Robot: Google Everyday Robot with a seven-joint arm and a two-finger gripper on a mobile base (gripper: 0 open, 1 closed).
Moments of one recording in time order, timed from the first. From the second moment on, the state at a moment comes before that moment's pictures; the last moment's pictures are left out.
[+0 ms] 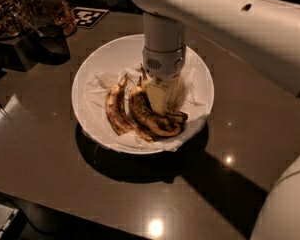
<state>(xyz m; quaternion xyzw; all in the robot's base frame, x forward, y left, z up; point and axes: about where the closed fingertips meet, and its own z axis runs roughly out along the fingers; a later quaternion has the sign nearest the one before) 0.527 -0.047 0.853 0.48 -0.88 0.00 0.06</state>
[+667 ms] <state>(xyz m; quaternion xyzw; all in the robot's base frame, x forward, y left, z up) 0.533 -0.046 0.869 0.50 -0.87 -0.03 0.00</state>
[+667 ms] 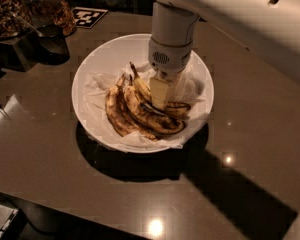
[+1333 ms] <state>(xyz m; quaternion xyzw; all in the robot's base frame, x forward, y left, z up) 0.527 -0.049 0.894 0.54 -0.84 -0.06 -0.03</state>
